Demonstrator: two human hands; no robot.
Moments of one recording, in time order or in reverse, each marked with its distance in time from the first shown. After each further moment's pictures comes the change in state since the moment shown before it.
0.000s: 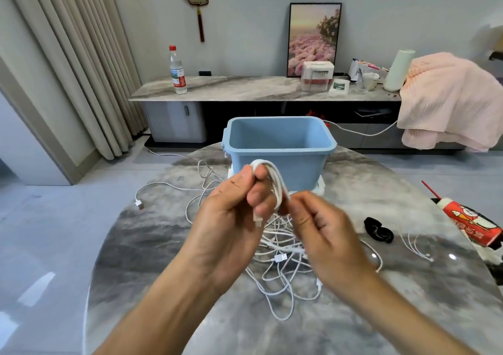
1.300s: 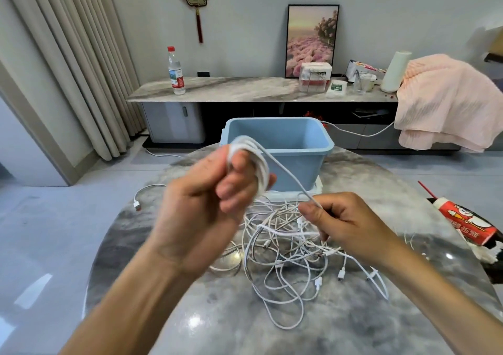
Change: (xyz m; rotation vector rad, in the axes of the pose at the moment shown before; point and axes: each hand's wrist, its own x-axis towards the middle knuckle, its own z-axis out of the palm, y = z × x) left_hand -0.006 0.029 -0.005 0.091 -0.229 0.031; right_hand 0.022 0.028 -0.048 -0.092 -0.310 0.046
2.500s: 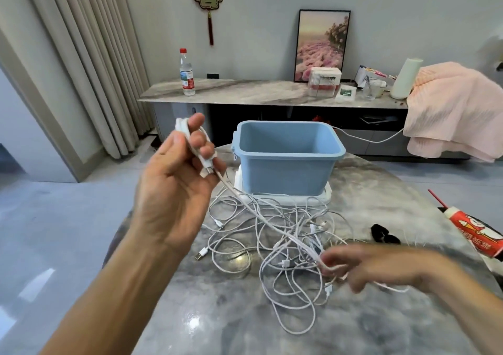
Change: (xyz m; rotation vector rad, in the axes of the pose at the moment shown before) left_hand 0.003 0.038 -0.023 0.043 0.399 0.293; right_hand -0.018 0.026 -0.016 0.028 -0.674 0.681
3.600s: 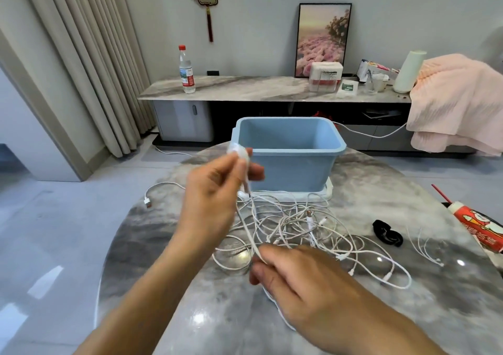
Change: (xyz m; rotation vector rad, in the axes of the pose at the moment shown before) left_hand -0.006 -0.048 -0.004 0.922 -0.022 0.187; right_hand -0.021 -0.092 0.089 -0.410 0.518 -0.553
